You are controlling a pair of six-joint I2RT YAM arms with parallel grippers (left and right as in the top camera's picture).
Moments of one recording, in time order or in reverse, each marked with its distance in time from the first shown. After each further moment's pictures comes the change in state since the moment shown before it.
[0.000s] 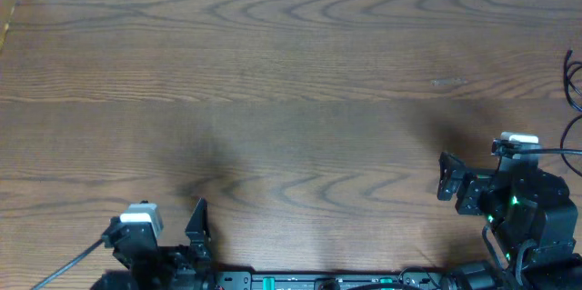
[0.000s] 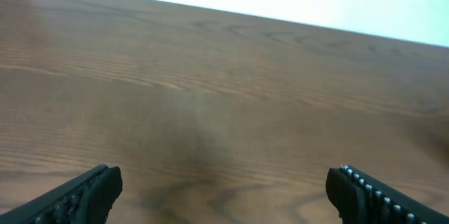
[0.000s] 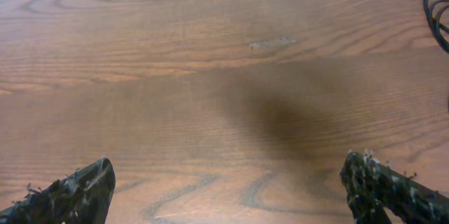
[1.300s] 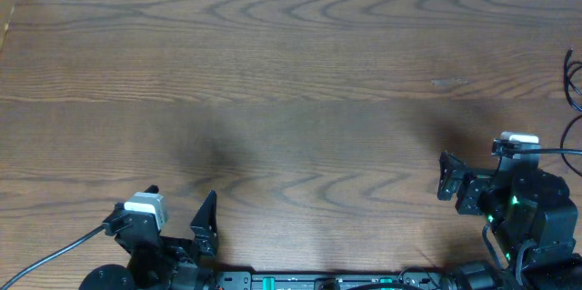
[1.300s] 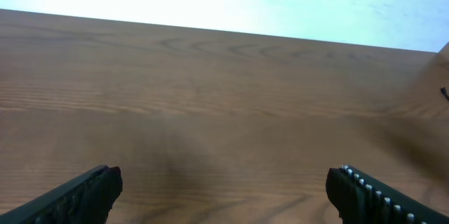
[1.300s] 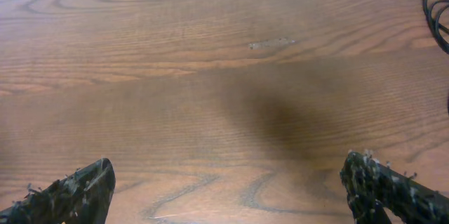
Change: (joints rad) left arm -0.124 0.104 0.059 0.090 0.009 -0.008; right arm 0.000 0.000 0.000 0.000 0.002 0.000
